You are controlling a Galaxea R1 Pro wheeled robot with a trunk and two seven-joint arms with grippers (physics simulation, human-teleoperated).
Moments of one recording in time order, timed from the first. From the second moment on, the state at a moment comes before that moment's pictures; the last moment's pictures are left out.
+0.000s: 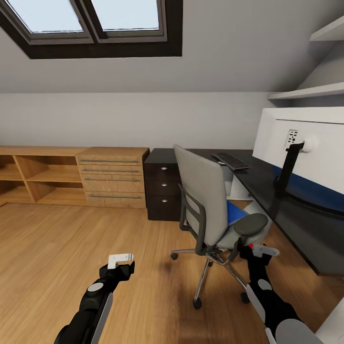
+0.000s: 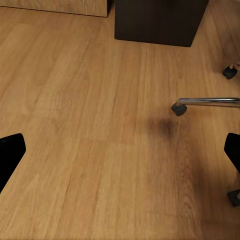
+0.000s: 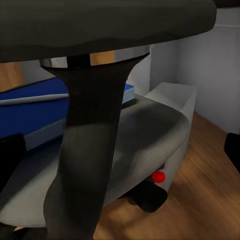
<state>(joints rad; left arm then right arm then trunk) -0.25 -0.11 0.02 -1.27 -0.03 0.44 0.07 -0.55 -0.08 -0.04 -0.57 -0.09 -0.45 -0.23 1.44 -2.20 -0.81</state>
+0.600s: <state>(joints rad) -0.25 -0.11 0.02 -1.27 -0.03 0.44 0.07 -0.55 -0.08 -0.04 -0.57 -0.09 -0.45 -0.23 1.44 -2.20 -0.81</state>
